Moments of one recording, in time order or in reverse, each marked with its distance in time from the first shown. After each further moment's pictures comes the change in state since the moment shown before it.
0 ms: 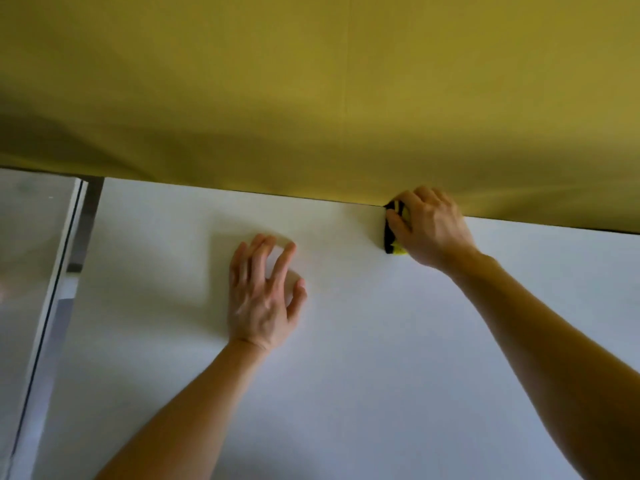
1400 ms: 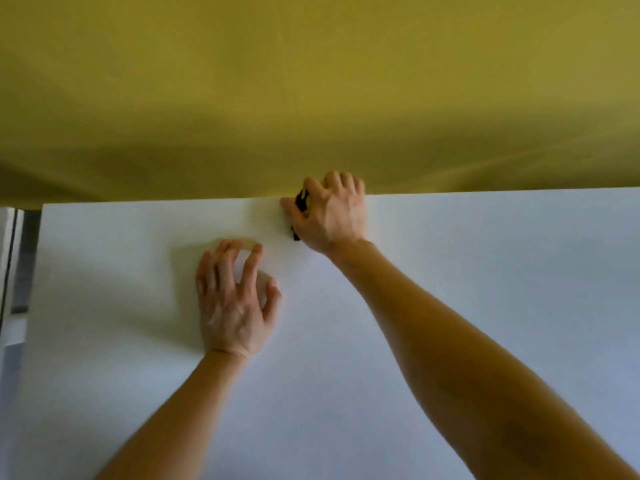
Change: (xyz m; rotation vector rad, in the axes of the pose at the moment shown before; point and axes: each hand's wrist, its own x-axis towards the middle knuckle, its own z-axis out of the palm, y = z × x) left_hand -0.005 0.004 -0.002 0.019 0.033 0.022; right_hand 0.018 -0.093 0.049 0.026 0.265 0.176
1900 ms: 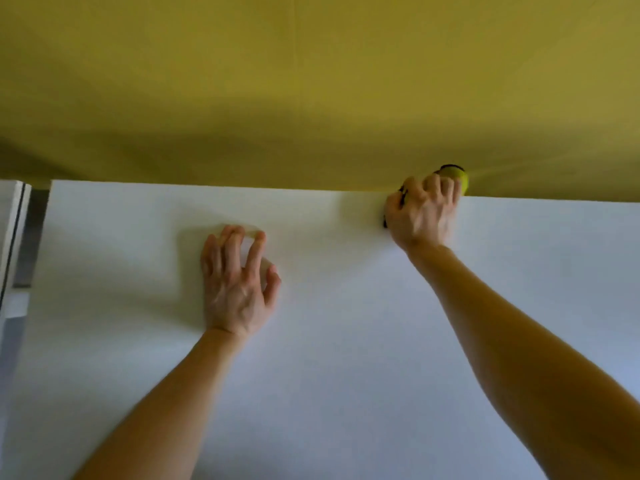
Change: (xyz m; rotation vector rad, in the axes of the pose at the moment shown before) left_hand 0.000 0.004 -0.004 0.008 -0.013 0.017; right_hand -0.019 0.126 -0.046 -0.187 0.177 0.197
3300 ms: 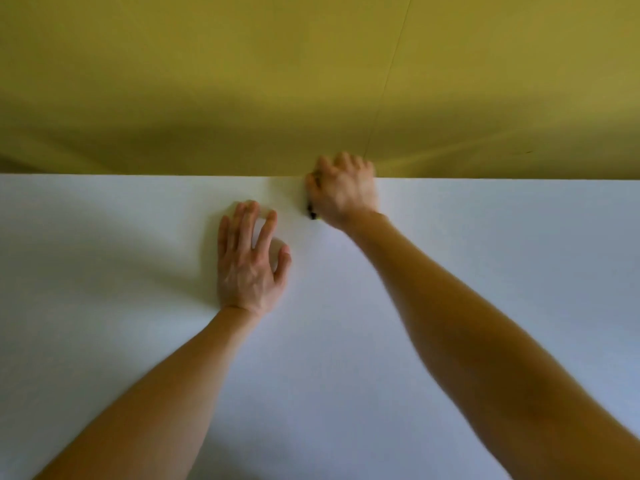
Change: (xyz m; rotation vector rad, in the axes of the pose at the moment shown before) left_hand 0.034 0.241 0.058 -0.041 0.021 -0.015; right_hand 0.060 0.113 -0.024 0.096 -0.336 -0.315
